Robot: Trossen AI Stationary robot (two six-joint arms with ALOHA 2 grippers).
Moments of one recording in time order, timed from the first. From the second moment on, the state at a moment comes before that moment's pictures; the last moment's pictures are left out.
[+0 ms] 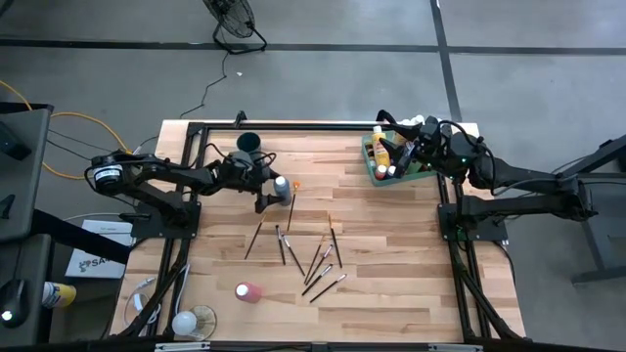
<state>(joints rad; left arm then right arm) 0.44 1.37 0.35 0.57 0.32 0.03 -0.24 0.78 0.74 0.00 0.37 0.15</state>
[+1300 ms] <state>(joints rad) 0.44 1.37 0.67 0.40 0.36 -0.13 -0.23 1.00 0.74 0.23 0.23 0.27</state>
